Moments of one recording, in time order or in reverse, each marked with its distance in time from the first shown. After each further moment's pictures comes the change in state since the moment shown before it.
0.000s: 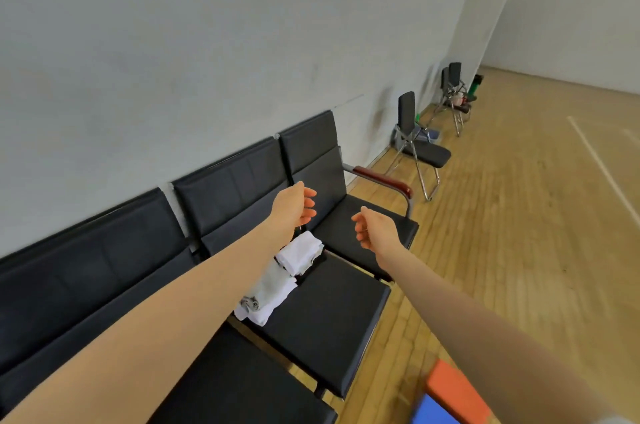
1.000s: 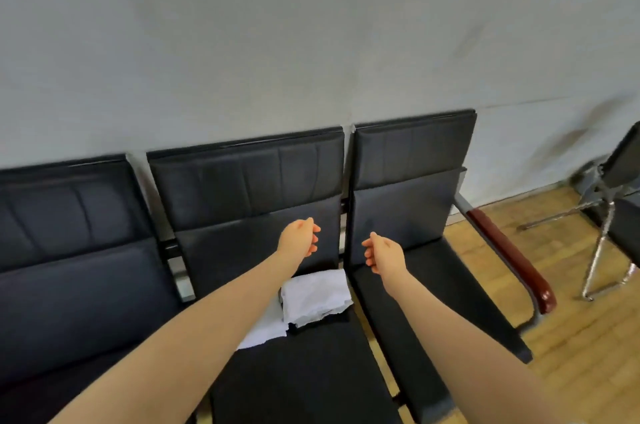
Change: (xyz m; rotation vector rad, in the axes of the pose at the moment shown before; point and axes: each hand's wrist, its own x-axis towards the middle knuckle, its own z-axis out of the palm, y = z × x) left_hand 0.433 -0.089 0.075 -0.042 0.540 -0.305; right_hand 0.517 0.028 0.094 -0.348 -0.476 0.149
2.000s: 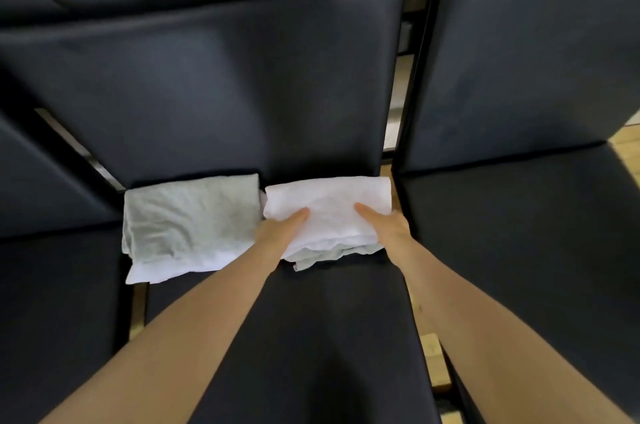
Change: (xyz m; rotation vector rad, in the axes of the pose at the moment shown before) left_hand 0.250 -0.360 0.097 0.028 0.364 -0.557; right_hand 0.314 0.328 0.085 -0.340 -0.220 0.285
